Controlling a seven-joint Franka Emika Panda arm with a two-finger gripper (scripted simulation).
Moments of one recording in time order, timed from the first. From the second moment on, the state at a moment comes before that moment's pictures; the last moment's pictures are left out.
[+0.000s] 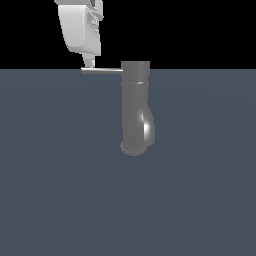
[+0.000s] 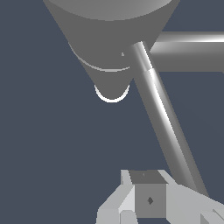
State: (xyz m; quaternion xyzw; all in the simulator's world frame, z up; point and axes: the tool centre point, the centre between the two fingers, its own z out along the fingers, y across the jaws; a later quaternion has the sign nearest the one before) arm -0.016 0.102 0.285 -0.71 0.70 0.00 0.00
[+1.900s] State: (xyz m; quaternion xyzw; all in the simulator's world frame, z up) arm -0.104 0.042 0.285 -0.72 0.70 0.00 0.00
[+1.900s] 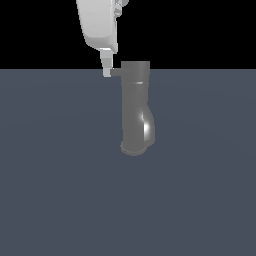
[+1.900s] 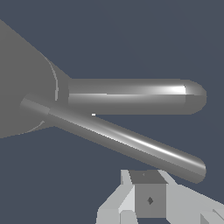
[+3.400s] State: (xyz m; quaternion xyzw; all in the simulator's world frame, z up) arm -0.108 -0.070 0.285 -0.73 0.69 0.00 0.00
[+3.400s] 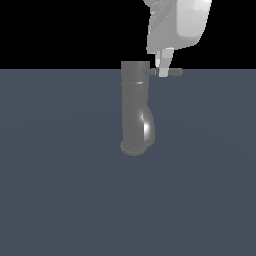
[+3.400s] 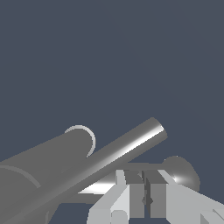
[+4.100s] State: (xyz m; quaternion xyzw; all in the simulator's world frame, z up) arm -0.084 -0.094 0.285 -0.72 0.69 0.00 0.00
